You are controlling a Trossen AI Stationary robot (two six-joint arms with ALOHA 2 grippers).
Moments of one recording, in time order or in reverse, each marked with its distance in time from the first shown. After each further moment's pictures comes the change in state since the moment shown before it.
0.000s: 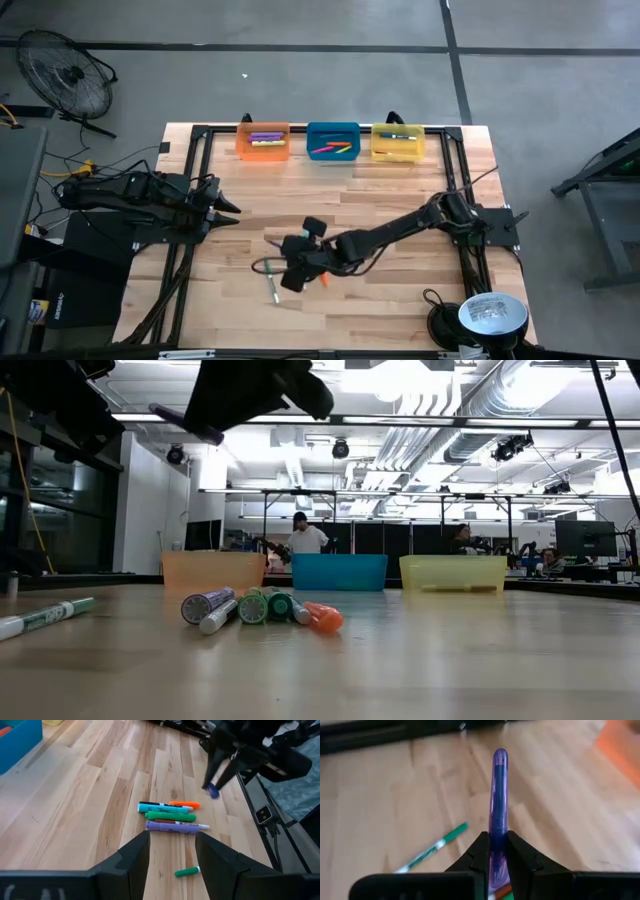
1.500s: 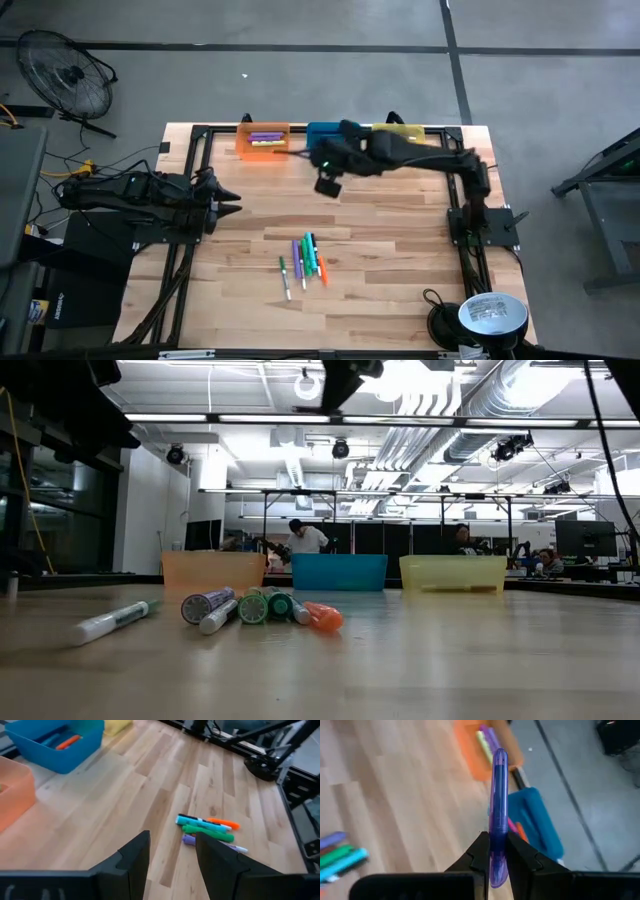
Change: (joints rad) left arm 0.001 0.001 0.000 -0.016 -0.227 -0.081; right arm -0.384 -0.233 0.251 -0.666 -0.033 -0.366
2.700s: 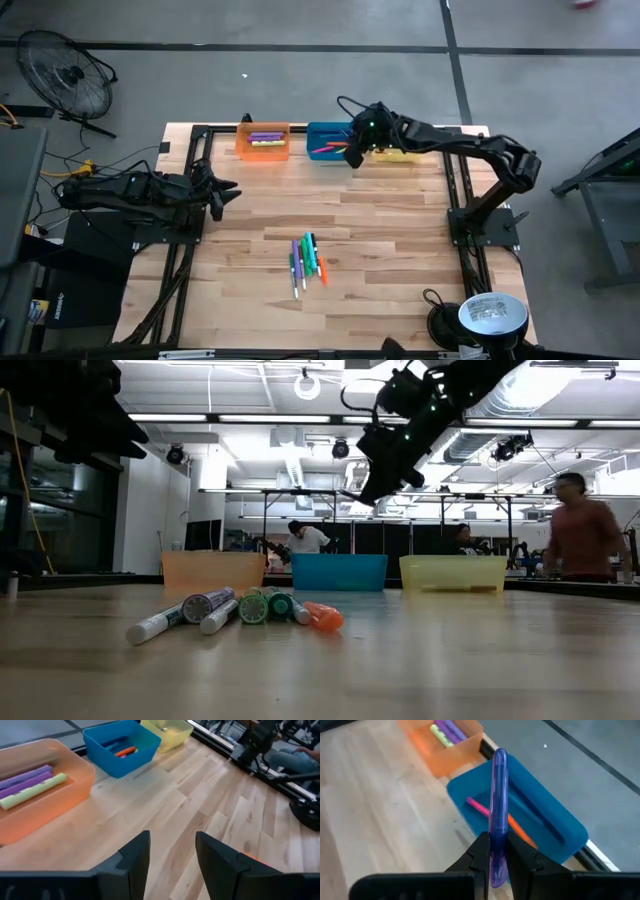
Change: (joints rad) left arm 0.000 0.001 0.000 -0.022 -0.242 -0.192; right arm -0.466 -0.360 -1.007 0.944 -0.441 -0.047
